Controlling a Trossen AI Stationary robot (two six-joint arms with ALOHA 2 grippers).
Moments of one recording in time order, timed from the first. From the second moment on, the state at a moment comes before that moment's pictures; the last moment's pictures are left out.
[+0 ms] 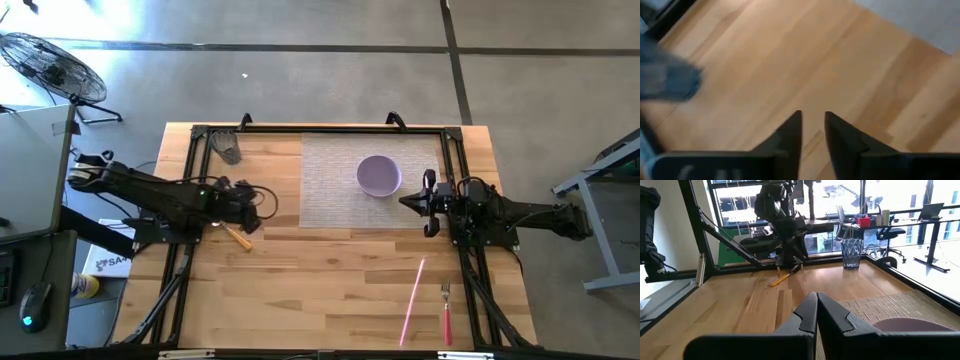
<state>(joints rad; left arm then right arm) -0.18 1.08 0.69 -0.86 -0.58 -0.79 -0.14 0.13 0.01 0.15 -0.06 0.10</state>
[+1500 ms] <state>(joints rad) 0.38 1.08 0.32 -0.21 -0.97 -1.07 -0.14 0.14 0.01 0.15 -0.06 0.10</state>
